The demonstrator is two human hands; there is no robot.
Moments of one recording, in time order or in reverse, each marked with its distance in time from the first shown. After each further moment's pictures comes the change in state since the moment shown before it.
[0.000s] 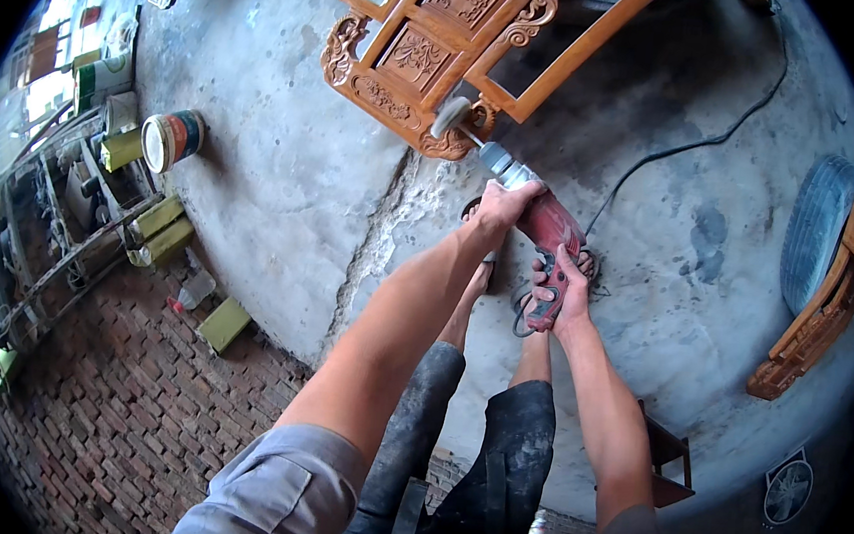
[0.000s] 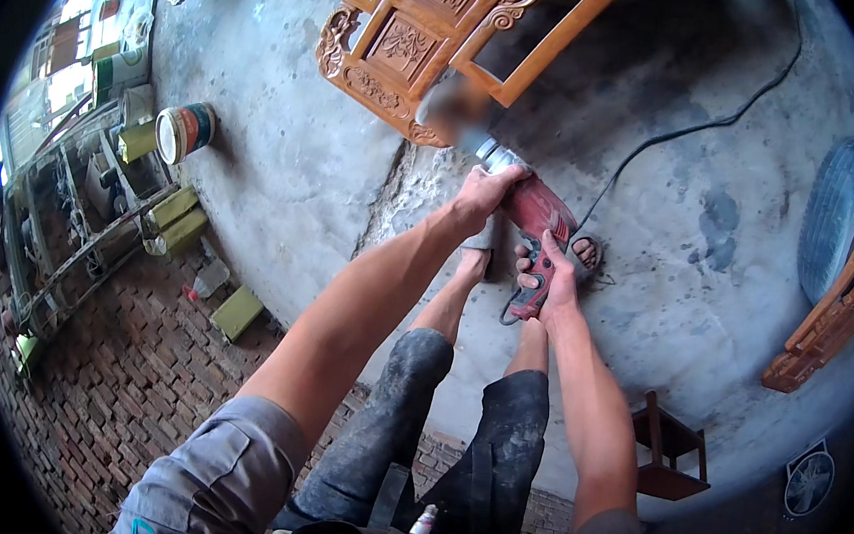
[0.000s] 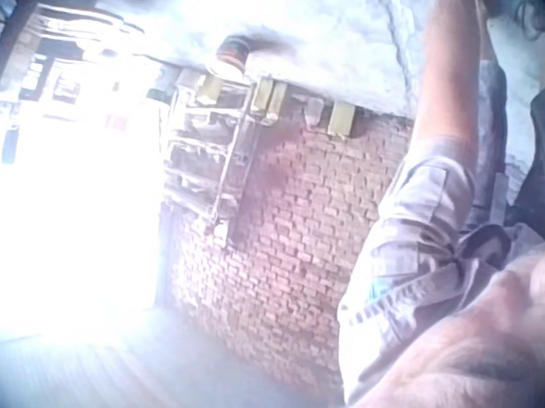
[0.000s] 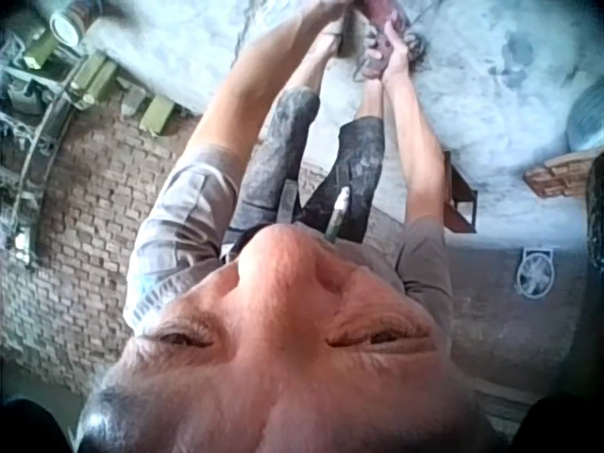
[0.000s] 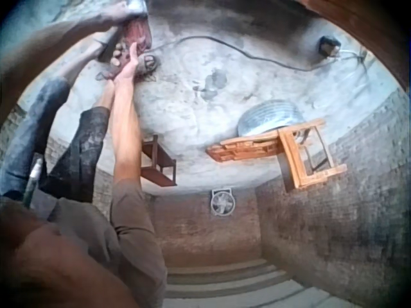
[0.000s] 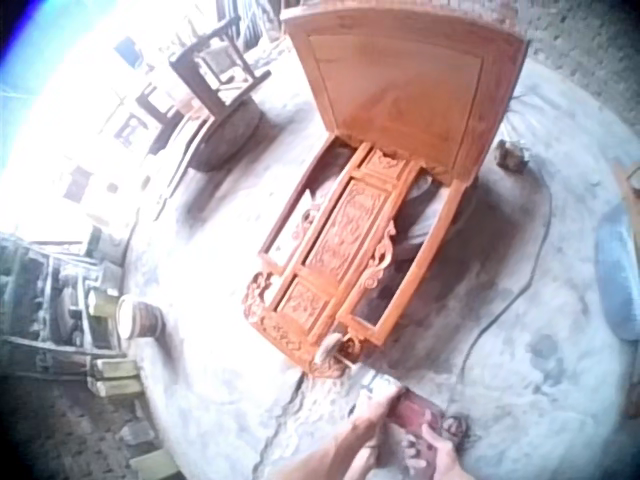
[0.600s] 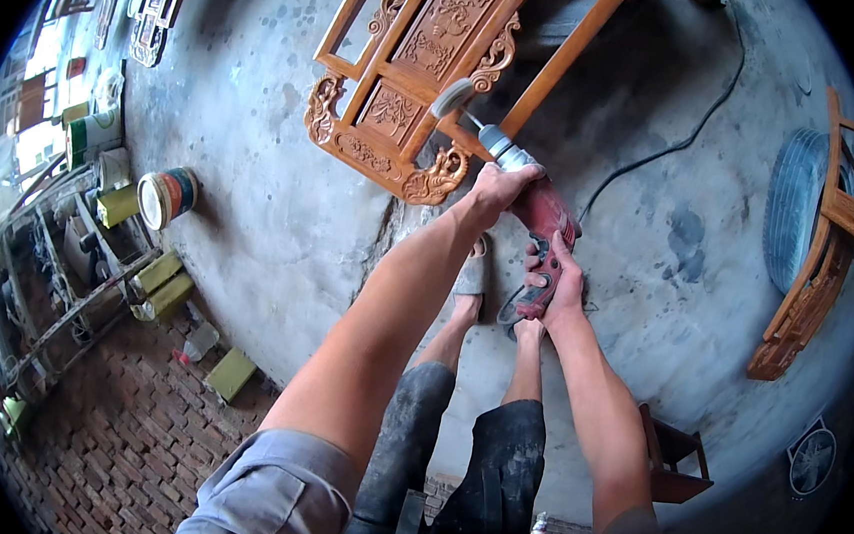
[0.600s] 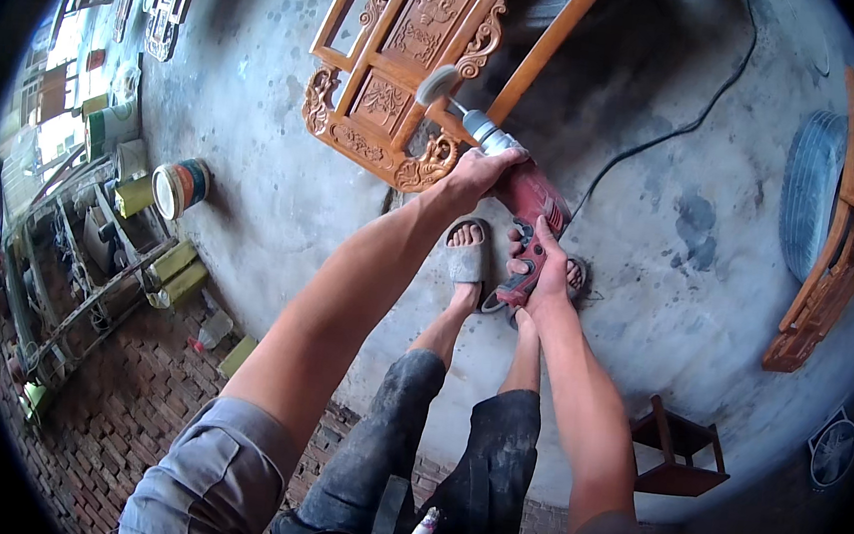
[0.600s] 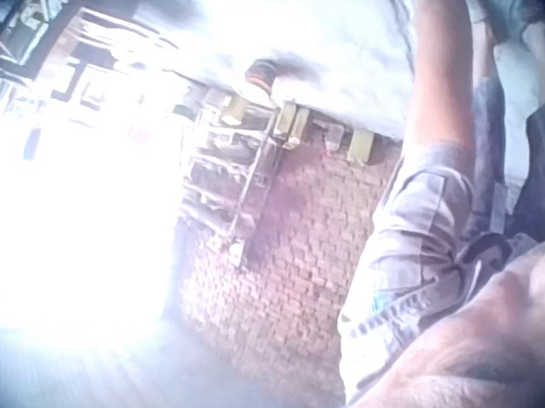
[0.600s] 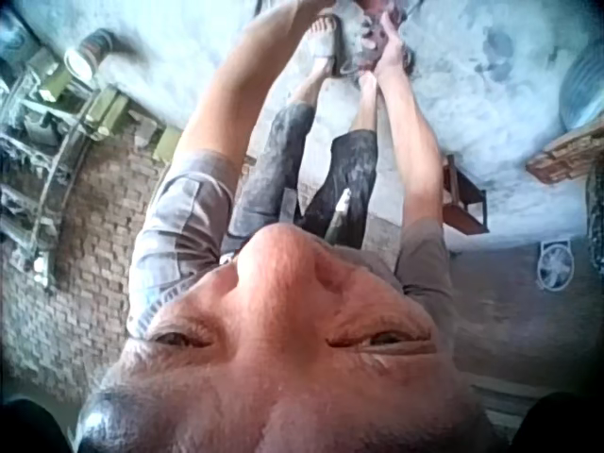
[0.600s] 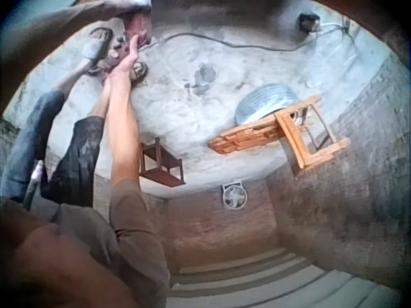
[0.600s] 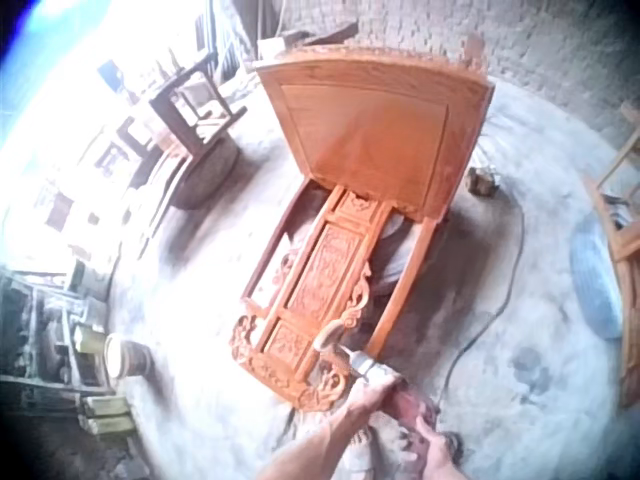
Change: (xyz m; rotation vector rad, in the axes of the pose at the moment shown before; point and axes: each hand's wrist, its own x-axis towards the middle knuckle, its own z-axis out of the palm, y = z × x) left_hand 0.025 0.093 0.021 0.114 -0.157 0.084; right_hand -0.008 -0.040 0.067 0.129 0.003 -0.156
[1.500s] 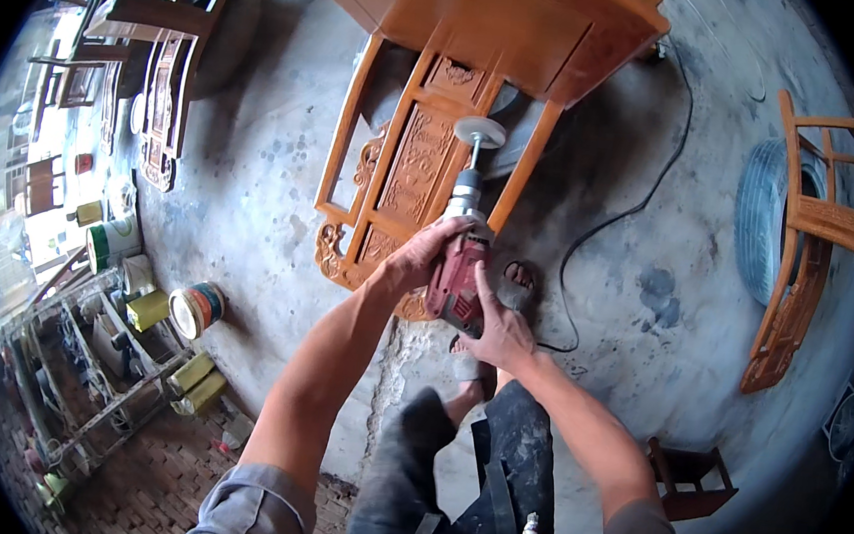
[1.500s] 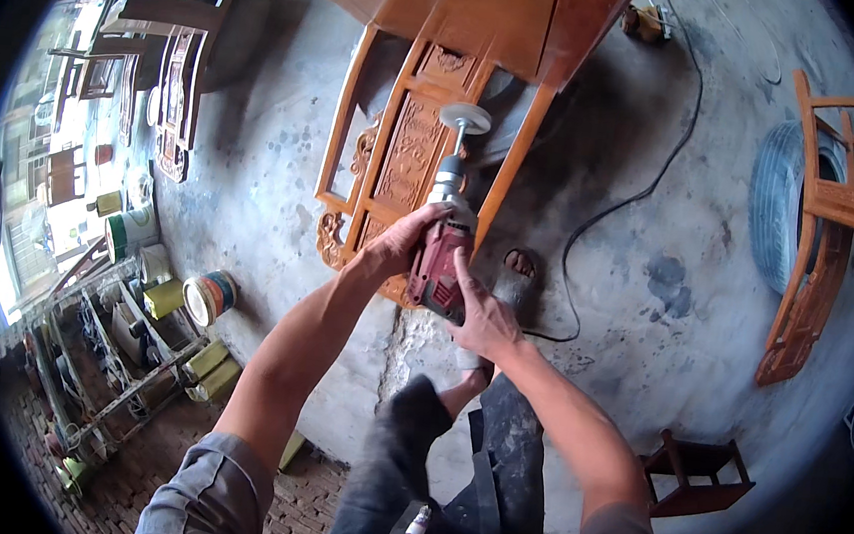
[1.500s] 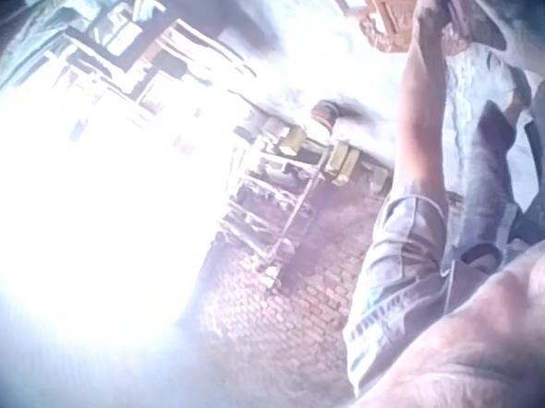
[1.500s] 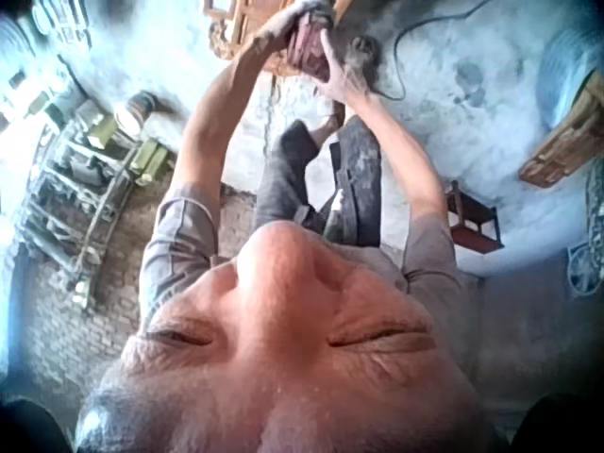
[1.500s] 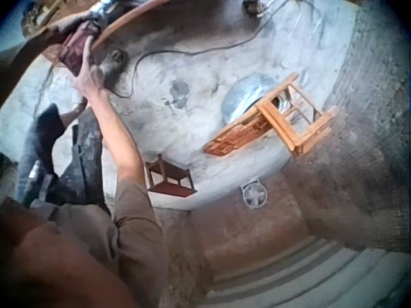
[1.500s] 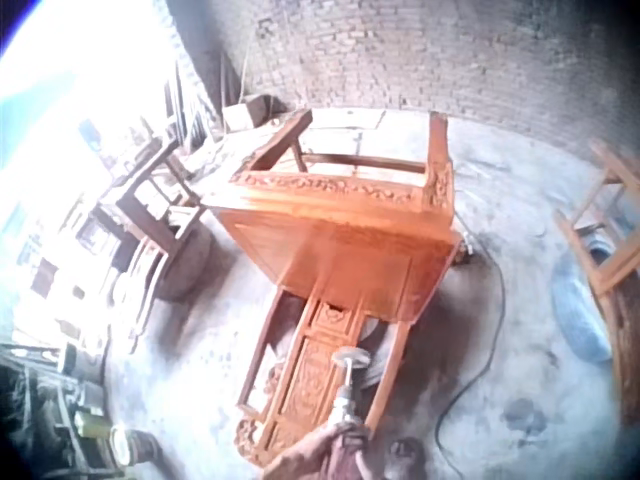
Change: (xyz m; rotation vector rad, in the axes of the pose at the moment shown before) left_hand -0.014 0.189 -0.055 -0.226 -0.454 -0.186; right_hand -0.005 -0.069 0.140 -1.632 -0.283 -0.793
